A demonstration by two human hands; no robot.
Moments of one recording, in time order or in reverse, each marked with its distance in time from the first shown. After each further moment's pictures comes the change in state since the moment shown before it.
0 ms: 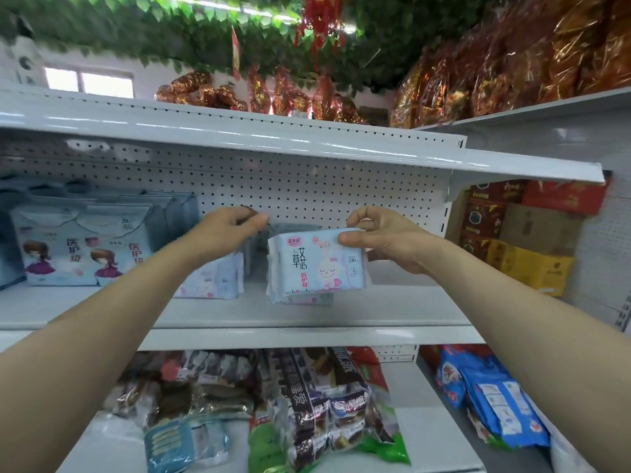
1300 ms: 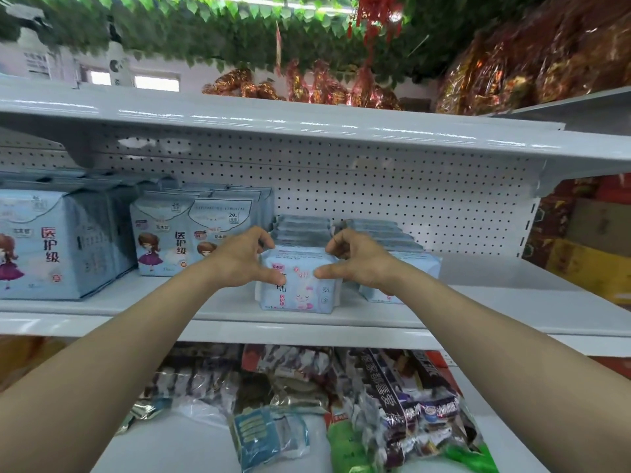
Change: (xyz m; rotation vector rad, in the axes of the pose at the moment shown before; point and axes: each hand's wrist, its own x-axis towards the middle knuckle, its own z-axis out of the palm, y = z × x) left_hand -0.033 -0.126 -0.077 0.183 -0.094 -0.165; right_hand 0.086 0.013 0.192 -0.244 -0.006 -0.061
